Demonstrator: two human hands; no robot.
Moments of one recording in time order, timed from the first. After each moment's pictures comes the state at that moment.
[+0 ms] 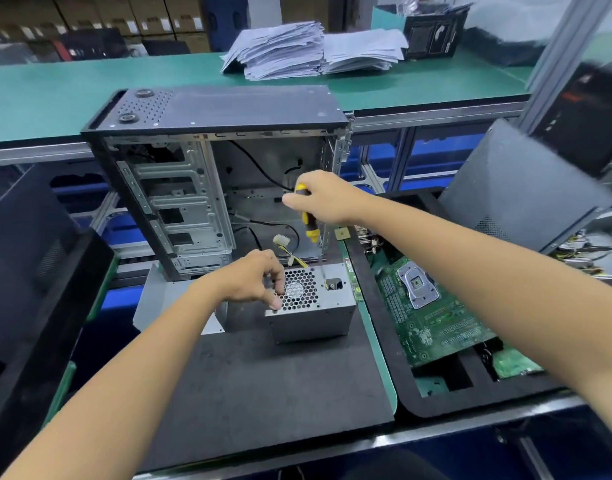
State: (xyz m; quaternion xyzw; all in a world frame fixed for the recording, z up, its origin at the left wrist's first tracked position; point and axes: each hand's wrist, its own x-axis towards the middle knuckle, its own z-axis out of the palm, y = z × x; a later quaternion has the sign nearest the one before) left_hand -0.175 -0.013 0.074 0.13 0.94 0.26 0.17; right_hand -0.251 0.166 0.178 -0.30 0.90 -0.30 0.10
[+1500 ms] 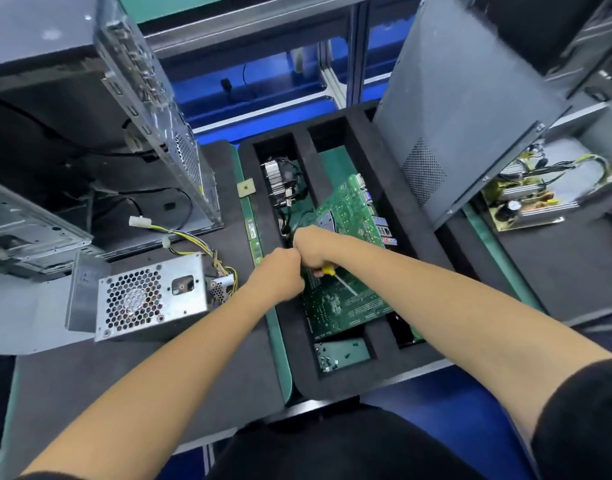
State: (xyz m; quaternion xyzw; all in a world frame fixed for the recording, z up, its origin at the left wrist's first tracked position) left_hand -0.259 0.248 -0.029 0.02 0.97 0.09 0.24; right_hand -0.323 0.343 -0.026 -0.23 0.89 -0.10 0.37
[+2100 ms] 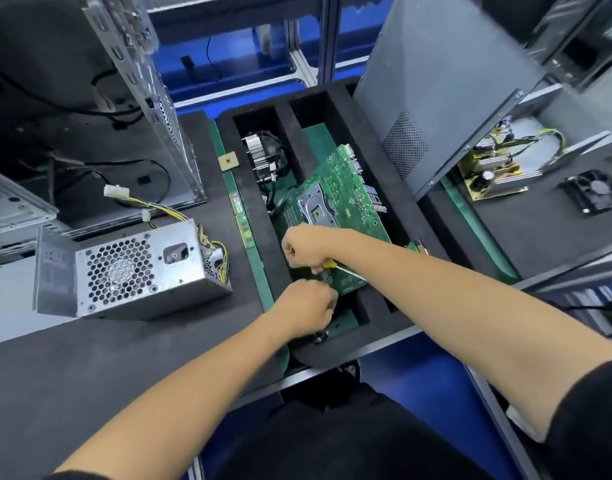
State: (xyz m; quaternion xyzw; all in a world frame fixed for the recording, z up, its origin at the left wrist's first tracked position) left_hand -0.182 0.277 -0.082 0.30 0.92 0.11 0.22; right_hand -0.282 0.348 -0.034 -0.28 0.88 -0.10 0.38
